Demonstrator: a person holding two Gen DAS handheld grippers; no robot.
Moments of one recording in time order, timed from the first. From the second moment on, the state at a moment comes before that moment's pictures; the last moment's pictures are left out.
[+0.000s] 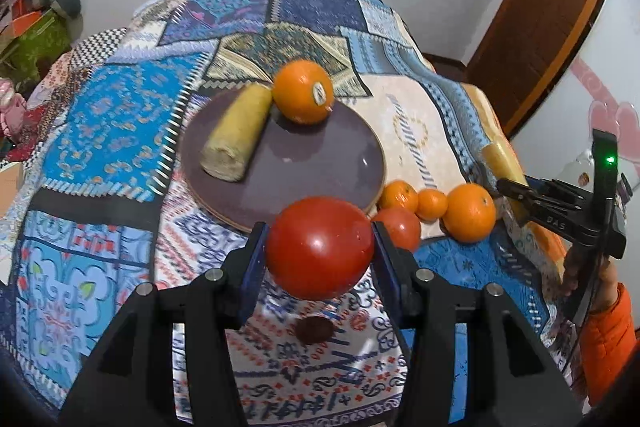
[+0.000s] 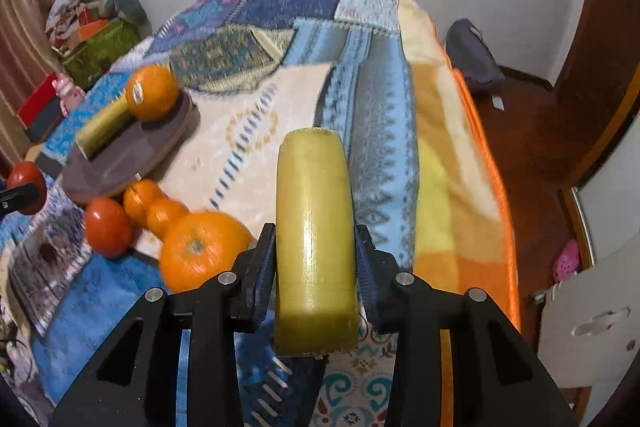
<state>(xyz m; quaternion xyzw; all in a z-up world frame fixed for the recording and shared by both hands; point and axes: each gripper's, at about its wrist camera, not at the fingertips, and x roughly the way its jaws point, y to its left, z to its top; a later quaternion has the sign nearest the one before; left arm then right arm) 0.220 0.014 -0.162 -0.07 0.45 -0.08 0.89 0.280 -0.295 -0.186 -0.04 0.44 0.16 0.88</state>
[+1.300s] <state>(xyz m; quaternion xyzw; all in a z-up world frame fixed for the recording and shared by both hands) 0.296 0.099 -0.170 -0.07 0.43 -0.03 0.90 0.314 -0.095 -0.199 -0.07 0.45 0.31 0.83</state>
